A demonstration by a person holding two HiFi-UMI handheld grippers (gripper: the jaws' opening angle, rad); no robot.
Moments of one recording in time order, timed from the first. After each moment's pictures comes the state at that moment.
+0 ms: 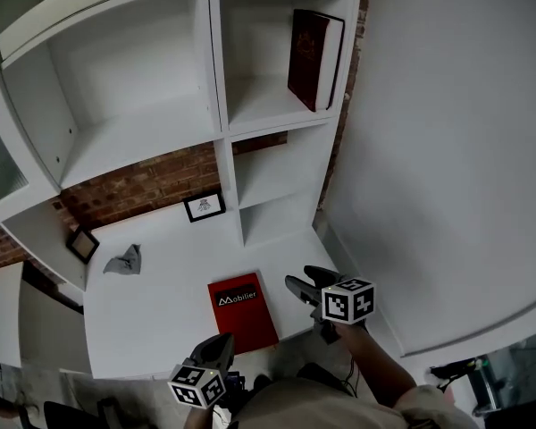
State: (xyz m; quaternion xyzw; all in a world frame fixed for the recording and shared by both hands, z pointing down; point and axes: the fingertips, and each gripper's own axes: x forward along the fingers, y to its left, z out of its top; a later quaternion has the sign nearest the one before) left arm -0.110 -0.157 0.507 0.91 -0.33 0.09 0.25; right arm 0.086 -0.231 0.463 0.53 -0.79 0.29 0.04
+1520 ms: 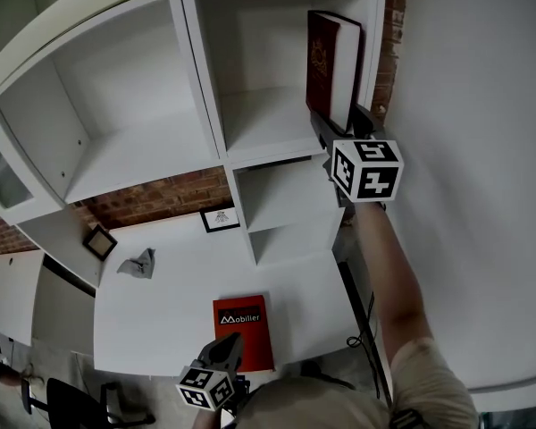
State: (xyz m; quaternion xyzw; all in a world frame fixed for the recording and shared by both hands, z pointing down) left arm -0.041 -0.214 0.494 0.88 -0.41 0.09 0.23; right arm 0.233 -0.482 0.146 0.65 -0.76 -0.10 -0.02
